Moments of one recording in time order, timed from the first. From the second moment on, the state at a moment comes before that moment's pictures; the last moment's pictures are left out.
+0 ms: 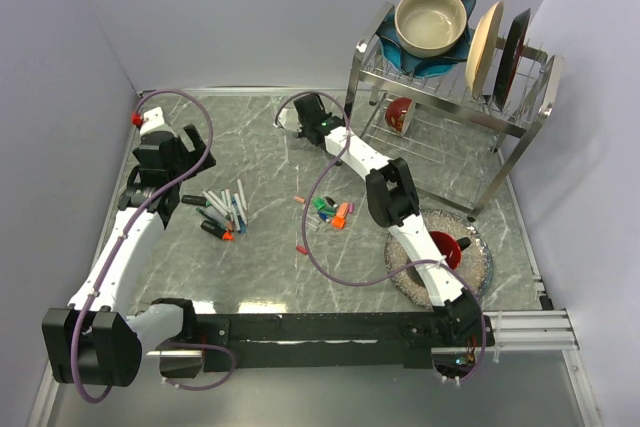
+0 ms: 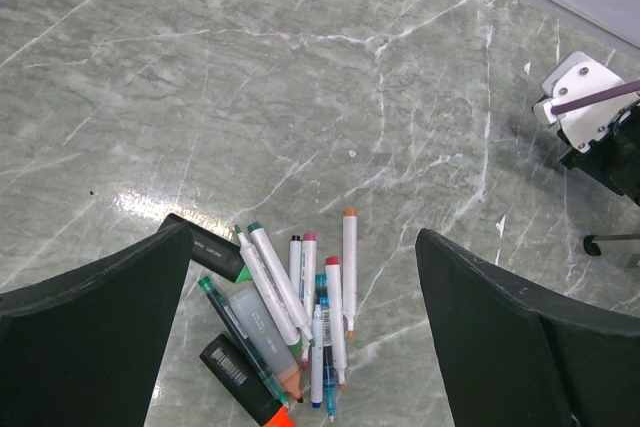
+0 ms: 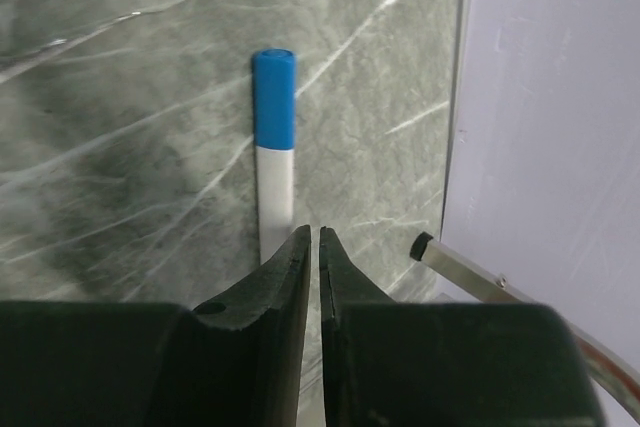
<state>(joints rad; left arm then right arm) -0.07 1.08 0.88 -0.25 -0.20 -0.42 0.56 2.74 2.48 -0.47 0.39 -1.04</state>
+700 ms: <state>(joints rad) -0.07 1.08 0.88 -0.25 -0.20 -0.42 0.57 2.73 2.46 -0.56 0.31 -1.05</state>
